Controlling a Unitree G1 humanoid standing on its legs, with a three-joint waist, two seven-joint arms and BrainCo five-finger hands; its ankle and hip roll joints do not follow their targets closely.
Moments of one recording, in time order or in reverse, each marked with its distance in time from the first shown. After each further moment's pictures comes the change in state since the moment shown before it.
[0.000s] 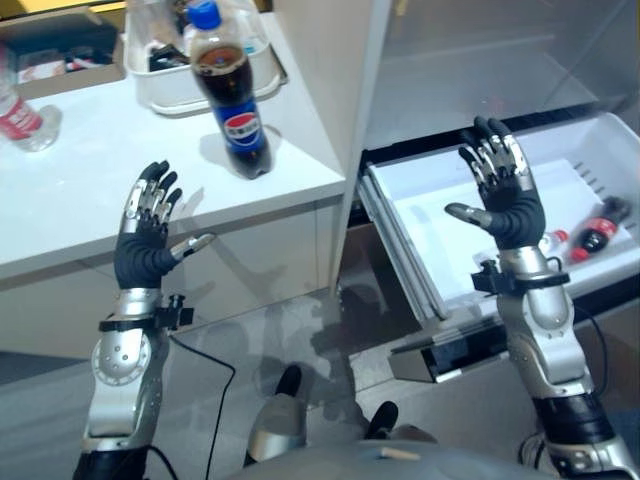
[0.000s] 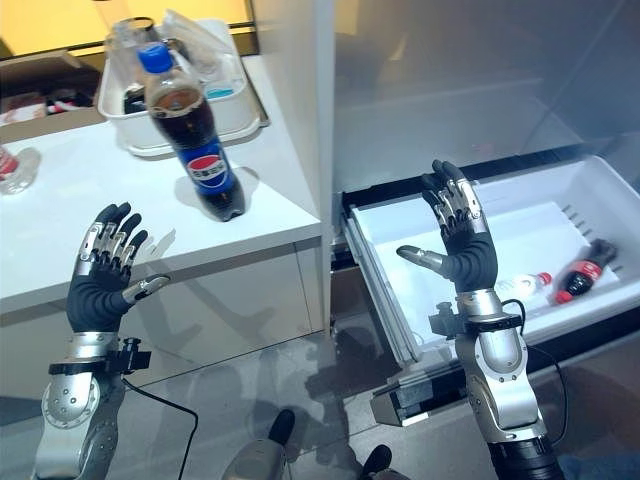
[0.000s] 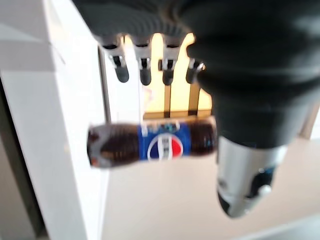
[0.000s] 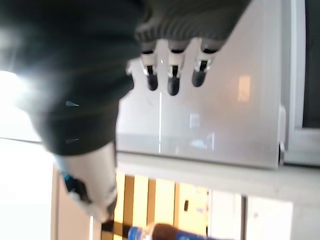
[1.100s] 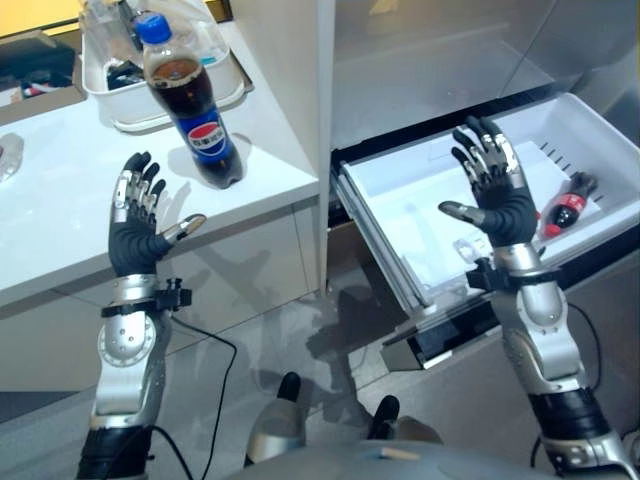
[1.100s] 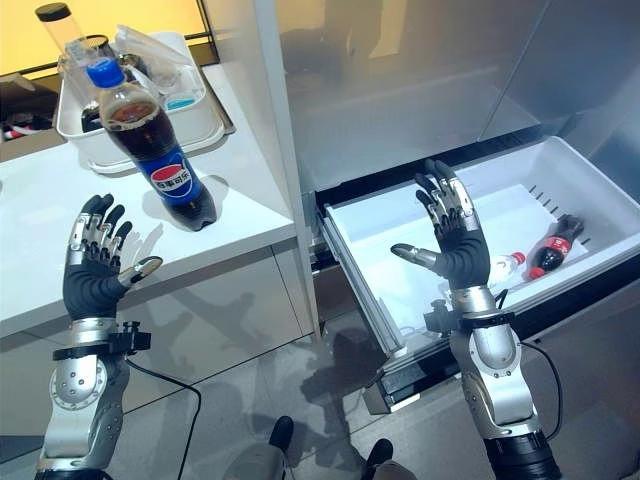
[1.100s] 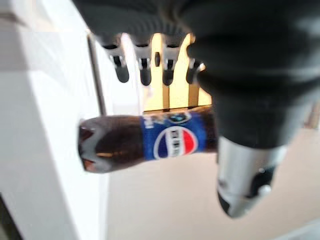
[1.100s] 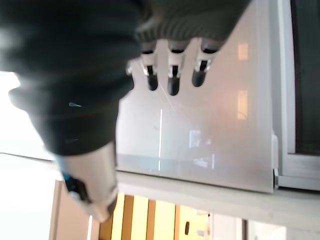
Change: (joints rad) left arm -0.138 0.038 0.008 0.266 0.081 -0.017 0.122; right arm -0.028 0.004 0.035 0.015 0.023 0.031 0.029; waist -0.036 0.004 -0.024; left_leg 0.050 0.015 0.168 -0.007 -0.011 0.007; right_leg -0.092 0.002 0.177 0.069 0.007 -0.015
